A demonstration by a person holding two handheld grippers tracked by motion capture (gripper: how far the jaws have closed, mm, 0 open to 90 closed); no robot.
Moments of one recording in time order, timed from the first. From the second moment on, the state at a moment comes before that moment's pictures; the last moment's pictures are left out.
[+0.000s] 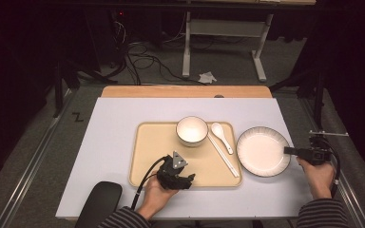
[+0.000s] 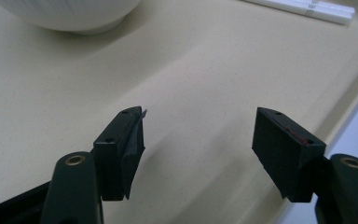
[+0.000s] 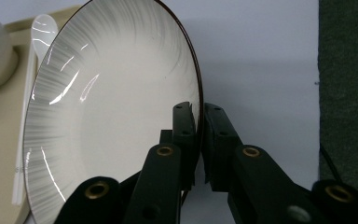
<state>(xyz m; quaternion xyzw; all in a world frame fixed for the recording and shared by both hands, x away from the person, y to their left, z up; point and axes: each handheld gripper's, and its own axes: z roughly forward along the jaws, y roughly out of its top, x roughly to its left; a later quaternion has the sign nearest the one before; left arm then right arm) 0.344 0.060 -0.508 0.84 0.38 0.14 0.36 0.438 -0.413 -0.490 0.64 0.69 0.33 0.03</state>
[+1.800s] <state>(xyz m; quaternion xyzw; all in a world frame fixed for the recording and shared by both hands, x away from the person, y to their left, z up) 0.356 0.035 -0.482 0.83 0.33 0.12 0.43 0.388 -0.382 -0.423 0.56 0.71 0.42 0.11</state>
